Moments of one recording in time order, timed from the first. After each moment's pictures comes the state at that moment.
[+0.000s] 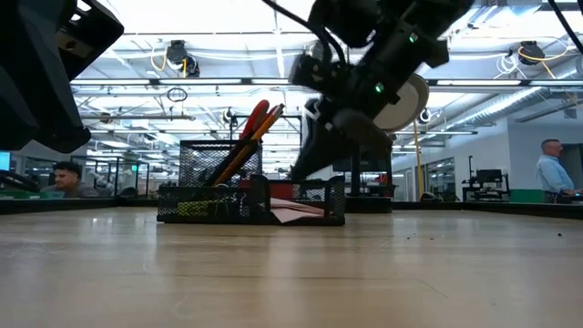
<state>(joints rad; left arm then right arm) -0.82 1.94 1.22 -0.31 -0.52 -0.56 0.13 1.84 1.06 -0.08 0.28 -0.24</state>
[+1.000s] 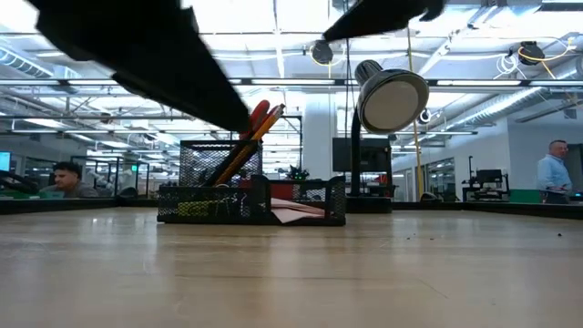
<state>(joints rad) -0.68 1.94 1.22 -0.18 -0.58 -0.58 0.24 1.38 0.95 -0.07 0.39 -0.33</state>
